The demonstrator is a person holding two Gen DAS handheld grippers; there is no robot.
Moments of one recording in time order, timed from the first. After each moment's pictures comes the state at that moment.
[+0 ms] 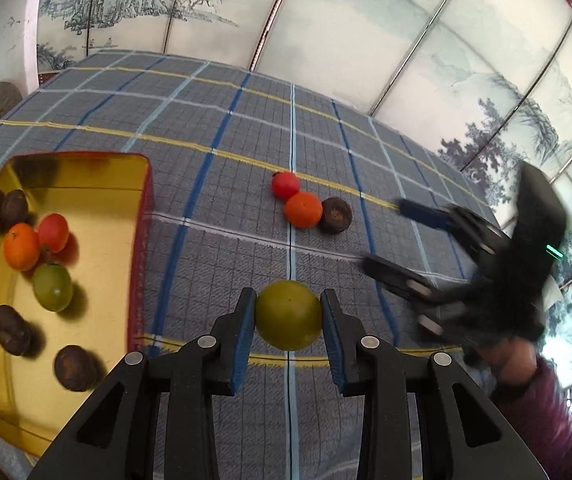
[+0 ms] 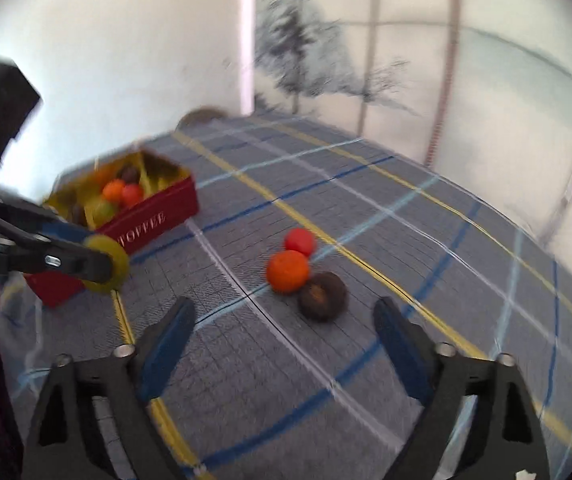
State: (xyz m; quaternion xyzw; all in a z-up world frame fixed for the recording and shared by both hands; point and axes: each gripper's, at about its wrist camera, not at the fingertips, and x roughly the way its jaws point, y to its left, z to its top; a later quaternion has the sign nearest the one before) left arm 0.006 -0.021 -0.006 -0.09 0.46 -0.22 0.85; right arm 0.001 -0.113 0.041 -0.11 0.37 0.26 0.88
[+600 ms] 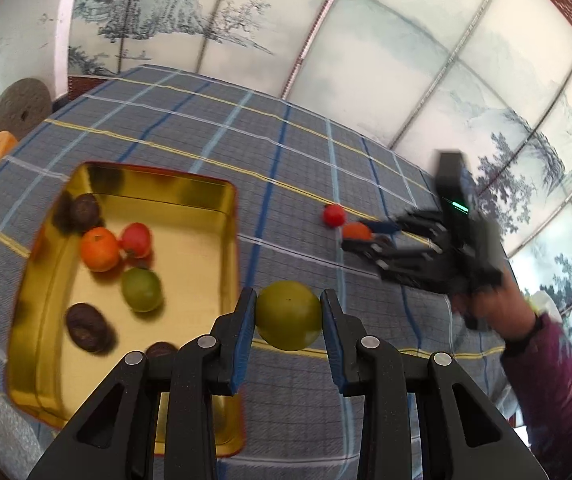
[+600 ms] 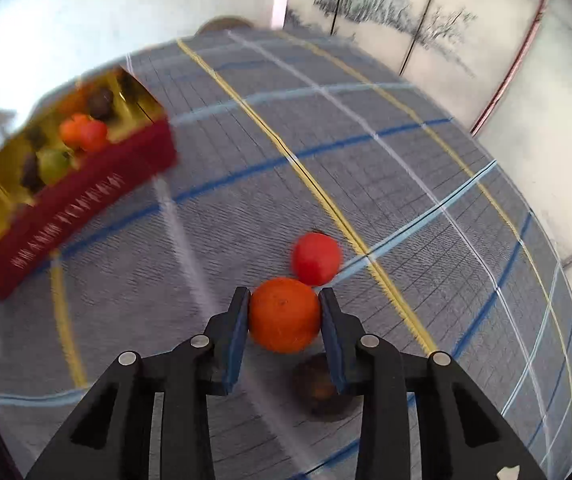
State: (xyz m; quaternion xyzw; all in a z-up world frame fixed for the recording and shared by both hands) left arm -0.007 0.053 0.013 -0.12 0.43 -0.18 0.87; right arm 0.061 -0.065 0.018 -0.17 0.47 0.27 0.82
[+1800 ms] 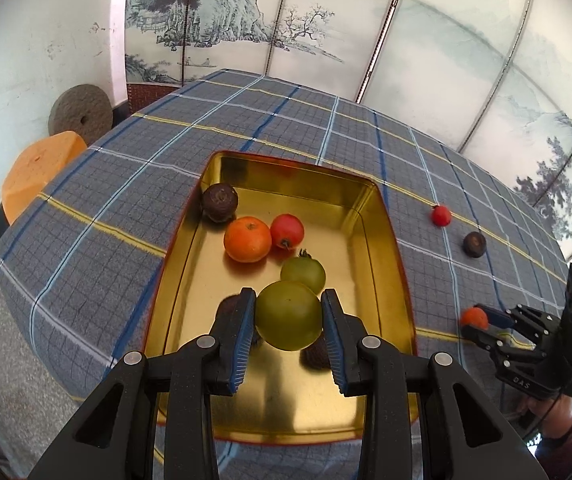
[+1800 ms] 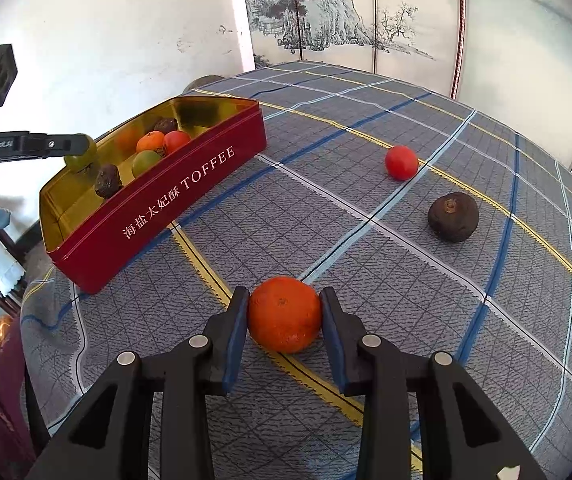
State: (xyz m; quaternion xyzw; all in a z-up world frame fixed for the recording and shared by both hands) left arm -0.012 0.136 -0.013 -0.08 0.43 -0.08 0.89; right arm -0.054 -0.051 -0.001 -0.04 0.44 0.24 0.87
